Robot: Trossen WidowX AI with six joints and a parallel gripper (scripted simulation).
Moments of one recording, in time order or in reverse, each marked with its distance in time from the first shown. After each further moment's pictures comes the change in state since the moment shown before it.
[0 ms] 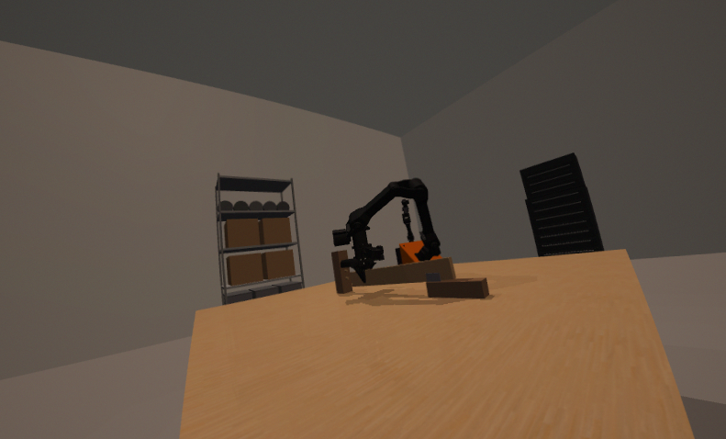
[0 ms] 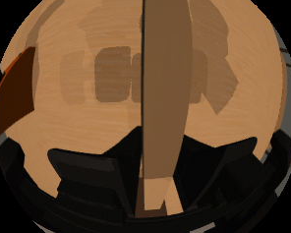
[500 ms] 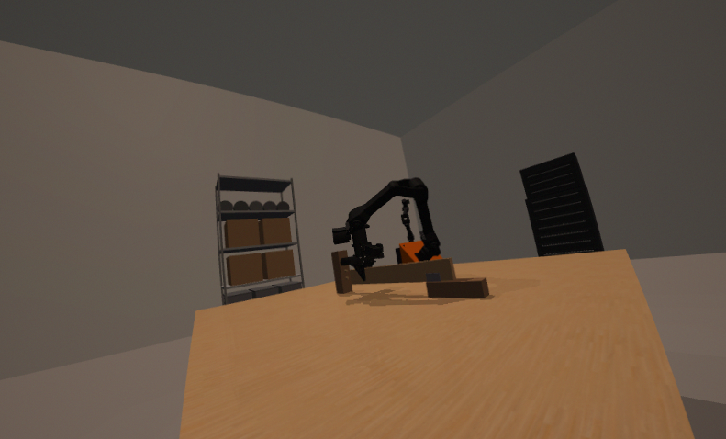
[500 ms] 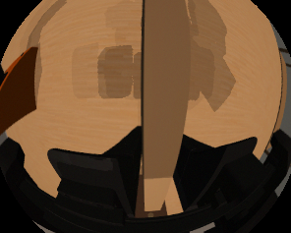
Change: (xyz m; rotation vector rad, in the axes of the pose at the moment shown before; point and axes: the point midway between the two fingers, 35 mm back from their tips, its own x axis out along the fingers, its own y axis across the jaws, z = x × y) arm -0.008 0.000 0.000 0.000 0.000 0.000
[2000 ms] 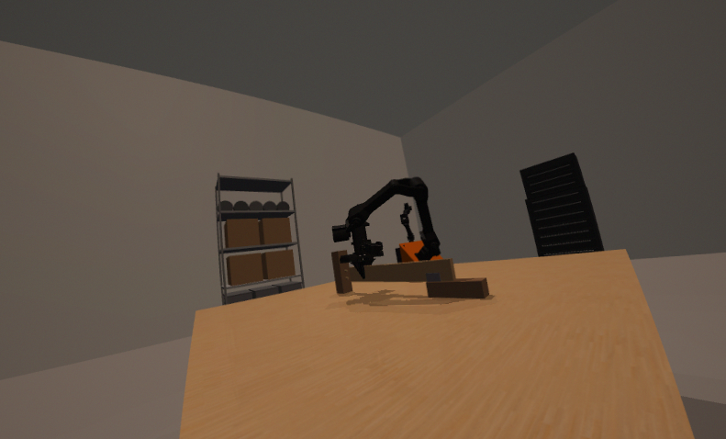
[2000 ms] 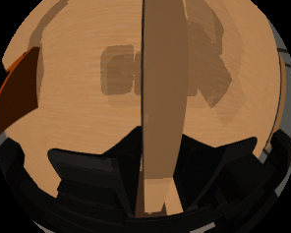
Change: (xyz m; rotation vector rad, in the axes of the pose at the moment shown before) arm -0.009 0.000 -0.001 -0.003 0.001 -0.008
